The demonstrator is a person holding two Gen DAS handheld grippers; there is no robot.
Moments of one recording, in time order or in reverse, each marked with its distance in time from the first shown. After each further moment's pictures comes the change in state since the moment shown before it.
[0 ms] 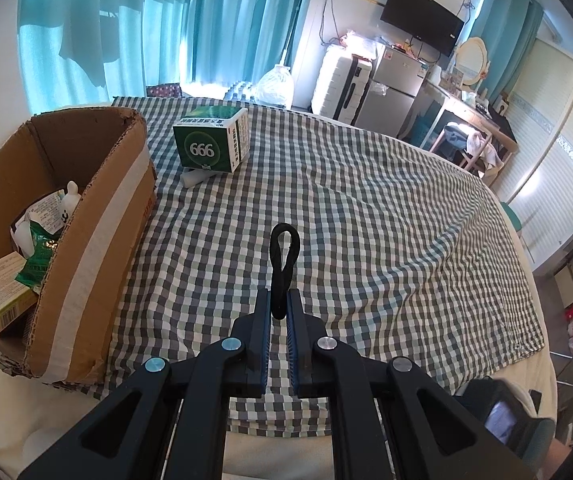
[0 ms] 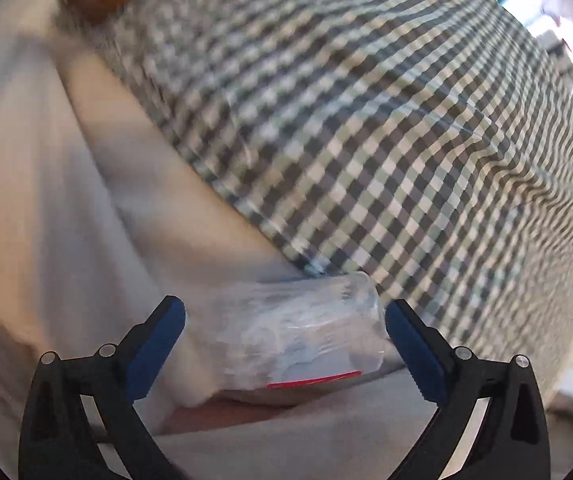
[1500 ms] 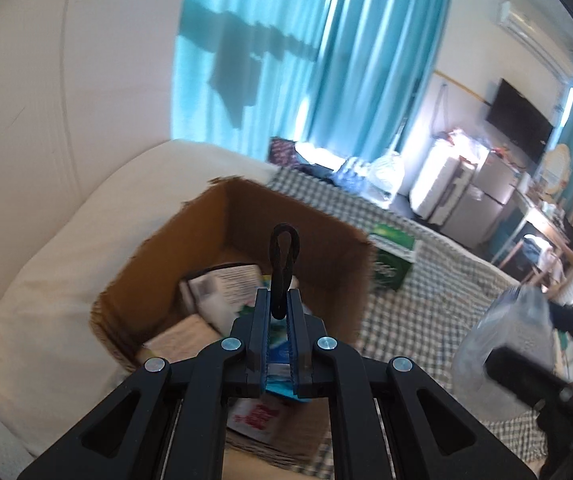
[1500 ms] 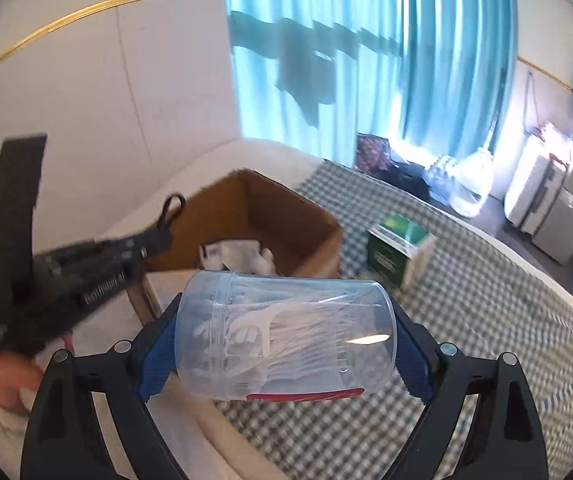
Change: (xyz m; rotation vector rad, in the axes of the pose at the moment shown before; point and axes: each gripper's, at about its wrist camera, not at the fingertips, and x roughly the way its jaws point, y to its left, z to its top) left arm -0.092 0.200 0.048 -0.298 -0.219 0.271; right arm -0.219 0.060 0.235 0.123 -0.810 0.180
